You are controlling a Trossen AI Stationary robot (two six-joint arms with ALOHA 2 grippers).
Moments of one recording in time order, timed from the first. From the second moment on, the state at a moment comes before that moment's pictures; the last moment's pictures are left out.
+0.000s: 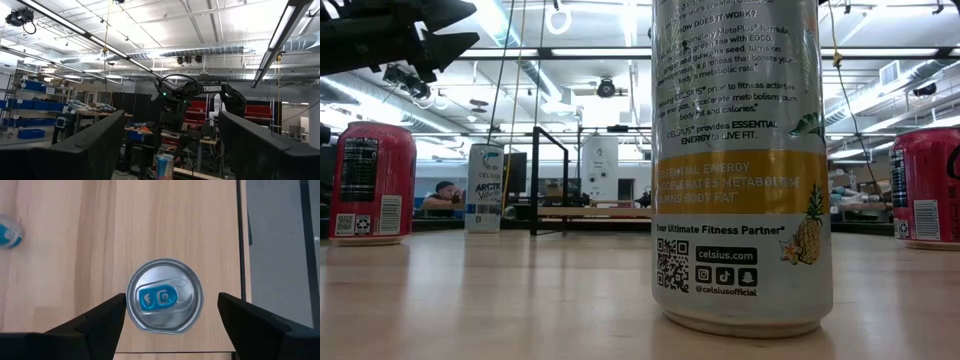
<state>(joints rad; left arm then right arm) 0.03 0.01 0.01 0.57 -0.43 0.10 -0.72 1.67 1.55 -1.01 -0.28 -0.67</state>
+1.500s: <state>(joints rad) 0.03 0.01 0.01 0.57 -0.43 0.10 -0.59 1.67 1.52 -0.97 -0.02 0.10</state>
